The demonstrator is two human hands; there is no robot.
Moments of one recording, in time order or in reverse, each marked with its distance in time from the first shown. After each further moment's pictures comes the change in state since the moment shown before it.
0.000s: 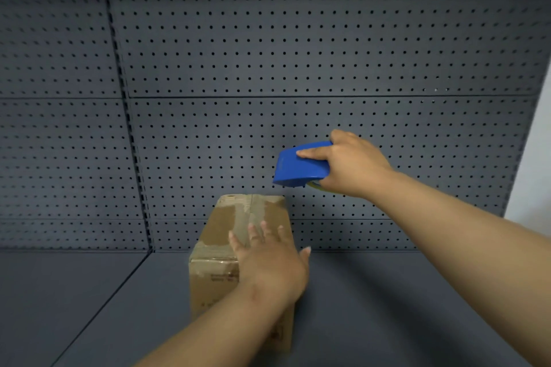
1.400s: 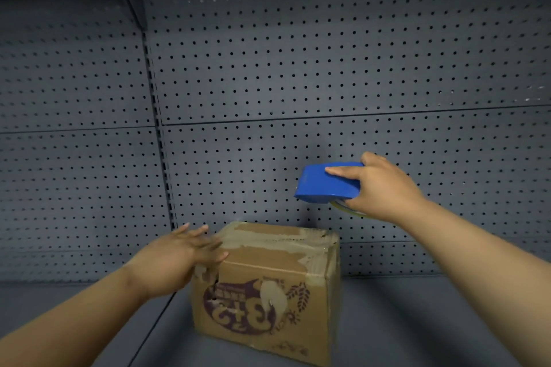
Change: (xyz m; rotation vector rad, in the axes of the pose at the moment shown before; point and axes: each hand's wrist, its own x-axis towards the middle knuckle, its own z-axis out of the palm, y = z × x) left_hand 0.061 -0.246 -0.008 0.236 0.172 0.449; right_hand 0.024 -0.026 0.023 0.100 0.025 0.126
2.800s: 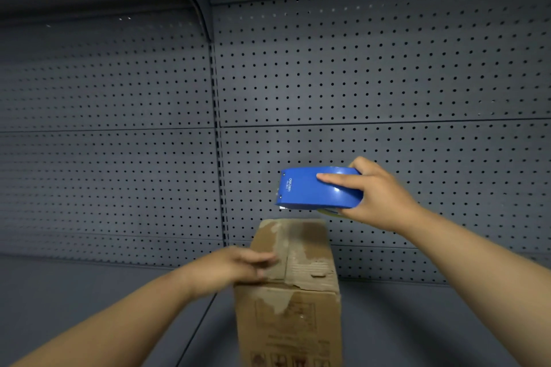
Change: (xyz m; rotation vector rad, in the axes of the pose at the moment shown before) left_hand -0.052 0.016 -0.019 -1.154 -0.105 -0.079; right_hand 0.000 -0.081 0.009 0.299 0.133 -0.294
